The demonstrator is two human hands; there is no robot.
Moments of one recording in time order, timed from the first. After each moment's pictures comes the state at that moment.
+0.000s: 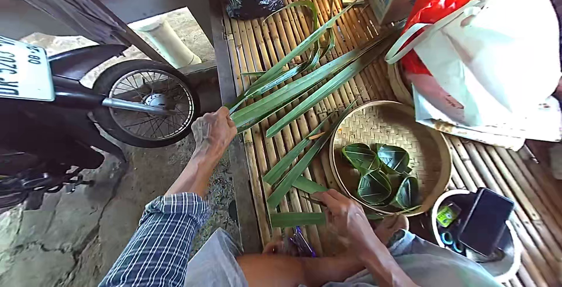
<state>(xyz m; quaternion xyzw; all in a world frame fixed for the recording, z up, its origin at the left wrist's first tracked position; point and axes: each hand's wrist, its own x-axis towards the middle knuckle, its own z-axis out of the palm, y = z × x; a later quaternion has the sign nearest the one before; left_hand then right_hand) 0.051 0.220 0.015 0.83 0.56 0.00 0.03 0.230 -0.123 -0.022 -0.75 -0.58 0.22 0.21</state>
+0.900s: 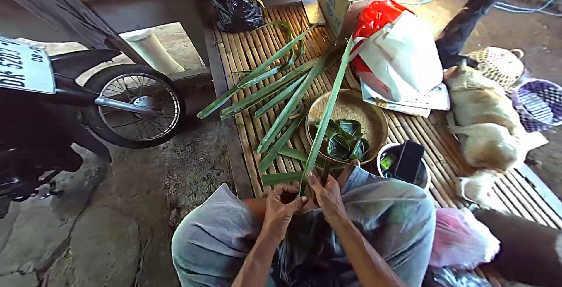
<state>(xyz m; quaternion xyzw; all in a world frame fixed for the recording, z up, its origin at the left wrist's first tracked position) 0.004 -0.146 0.005 0.44 0.36 0.30 0.77 0.145 -0.209 0.023 -0.71 -0.18 0.37 0.57</state>
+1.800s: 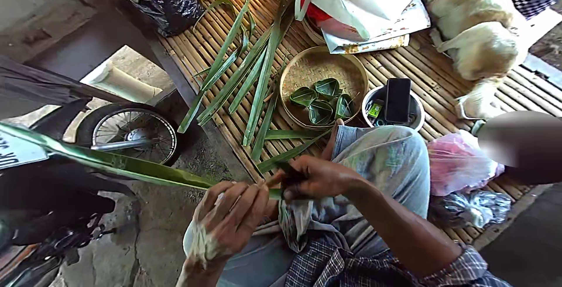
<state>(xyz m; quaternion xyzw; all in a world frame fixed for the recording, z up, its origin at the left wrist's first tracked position) -0.048 -0.088 0.148 0.97 -0.01 0.26 0.00 0.184 -0.226 0.115 -0.43 -0.50 0.58 0.48</state>
